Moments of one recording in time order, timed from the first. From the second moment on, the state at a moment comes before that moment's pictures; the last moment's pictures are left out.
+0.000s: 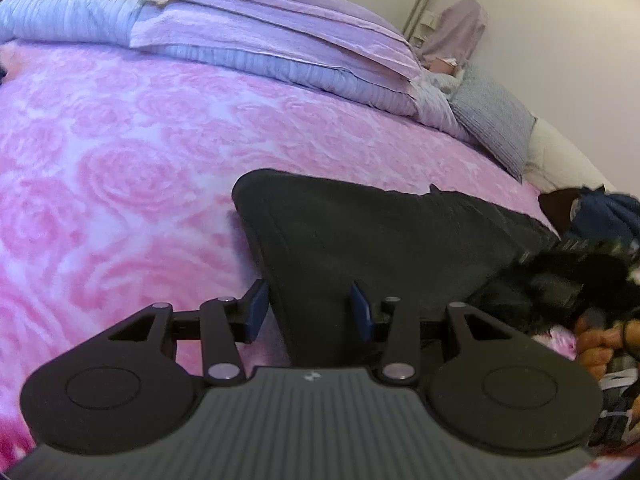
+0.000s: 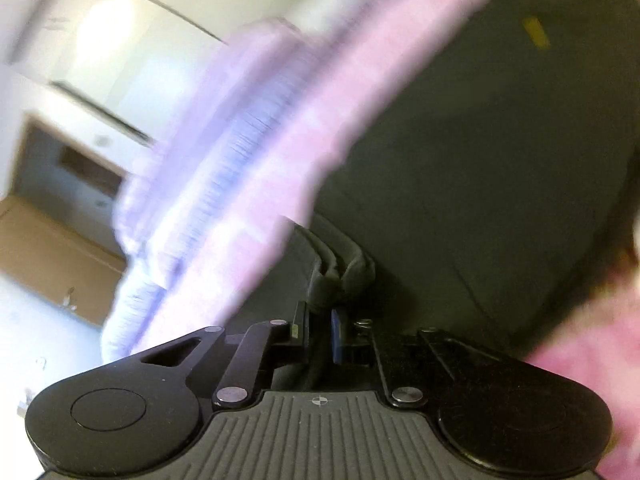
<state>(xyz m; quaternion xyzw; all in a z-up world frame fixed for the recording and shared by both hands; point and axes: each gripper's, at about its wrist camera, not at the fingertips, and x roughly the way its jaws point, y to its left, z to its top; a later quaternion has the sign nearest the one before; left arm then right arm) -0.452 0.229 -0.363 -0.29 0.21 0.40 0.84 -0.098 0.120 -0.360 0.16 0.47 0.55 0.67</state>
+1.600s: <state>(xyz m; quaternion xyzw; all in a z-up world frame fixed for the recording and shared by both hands) -0.401 0.209 -0.358 -0.19 0.31 0.36 0.86 -0.163 0.147 -0.357 -0.27 0.27 0.59 0.71</state>
